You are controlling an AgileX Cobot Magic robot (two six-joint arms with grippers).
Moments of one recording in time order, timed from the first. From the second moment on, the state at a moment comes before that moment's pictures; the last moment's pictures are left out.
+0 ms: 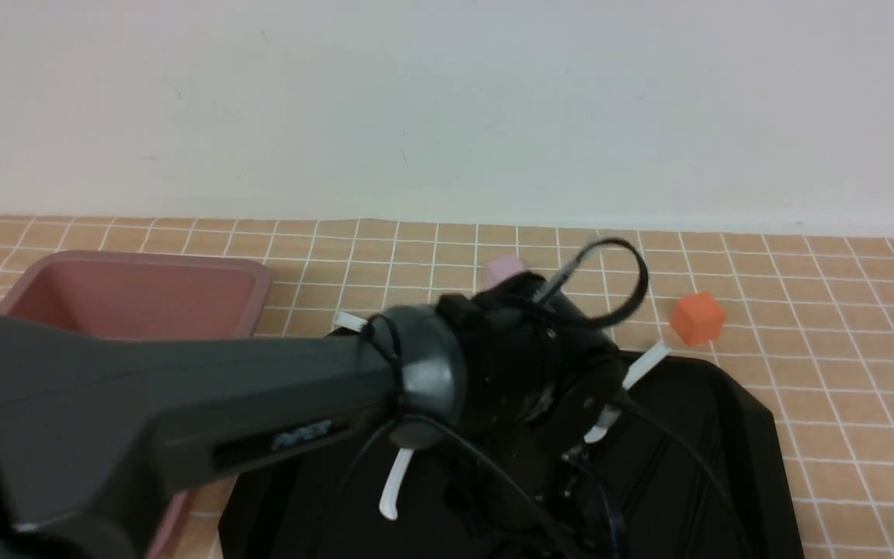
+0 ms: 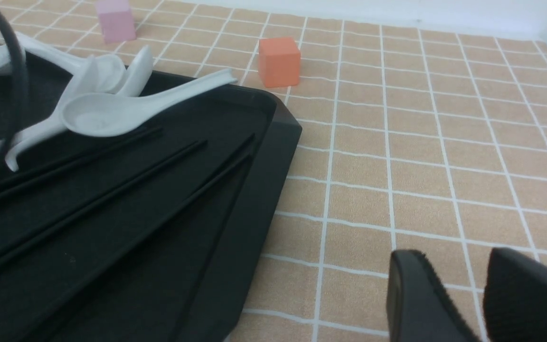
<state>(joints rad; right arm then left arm) 0.06 -0.01 0.02 -0.03 0.37 0.02 -0.90 2.05 -1.50 0.12 0.97 -0.41</state>
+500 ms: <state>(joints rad) 0.06 -0.01 0.02 -0.03 0.37 0.02 -0.90 2.12 -1.51 0.09 0.98 -0.36</state>
